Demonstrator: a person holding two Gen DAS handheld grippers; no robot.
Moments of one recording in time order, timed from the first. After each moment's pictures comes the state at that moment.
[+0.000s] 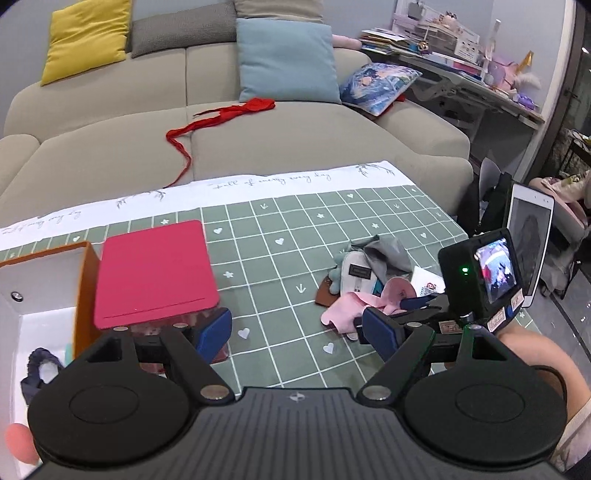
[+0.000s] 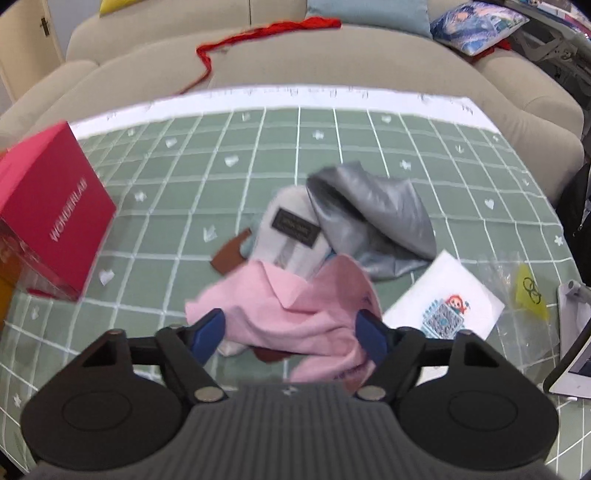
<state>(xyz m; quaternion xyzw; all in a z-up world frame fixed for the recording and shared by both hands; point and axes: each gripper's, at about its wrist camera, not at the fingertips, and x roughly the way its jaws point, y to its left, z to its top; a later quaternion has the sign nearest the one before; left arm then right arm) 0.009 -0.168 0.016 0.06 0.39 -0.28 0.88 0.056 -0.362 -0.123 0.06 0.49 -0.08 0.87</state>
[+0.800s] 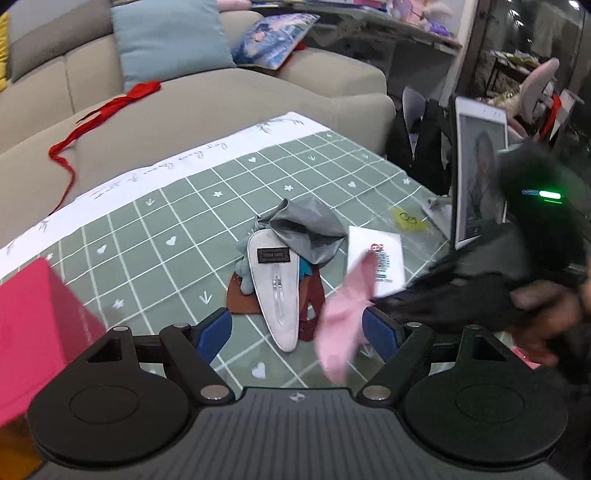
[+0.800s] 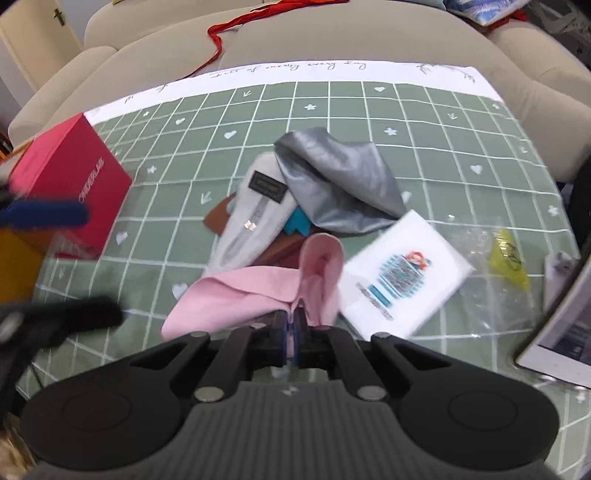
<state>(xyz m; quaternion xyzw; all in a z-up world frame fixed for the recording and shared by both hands) 0.038 -0.260 -0.048 0.16 0.39 -0.41 0.81 0.019 -0.401 -0.101 0.09 0.52 -0.03 0.85</state>
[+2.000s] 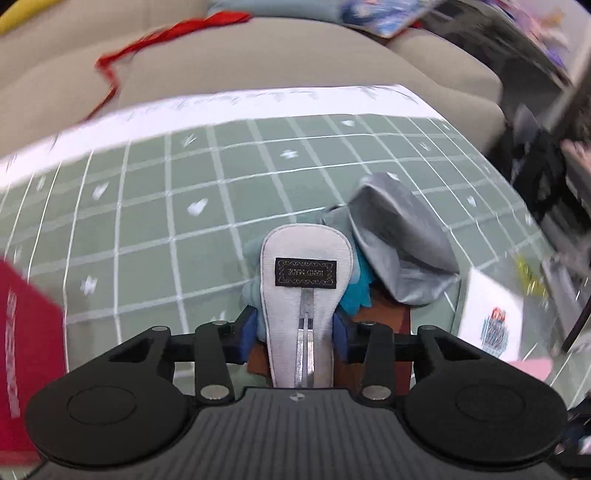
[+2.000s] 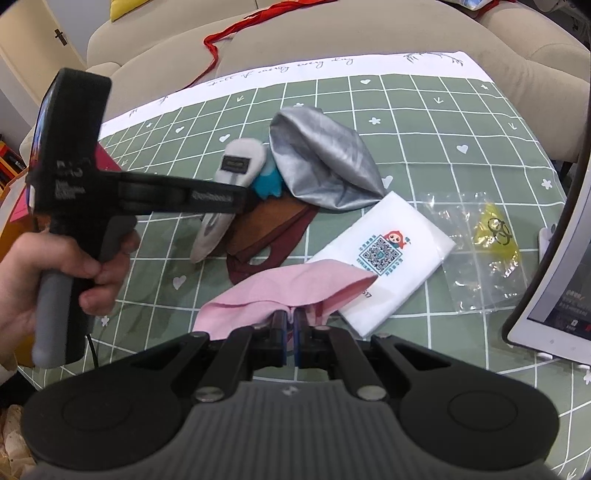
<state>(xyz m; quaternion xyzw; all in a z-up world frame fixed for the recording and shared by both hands) 0.130 -0.300 -0.127 0.06 0.49 -0.26 0.83 0.001 -0.425 -0.100 0.14 0.51 -0.01 0.85</state>
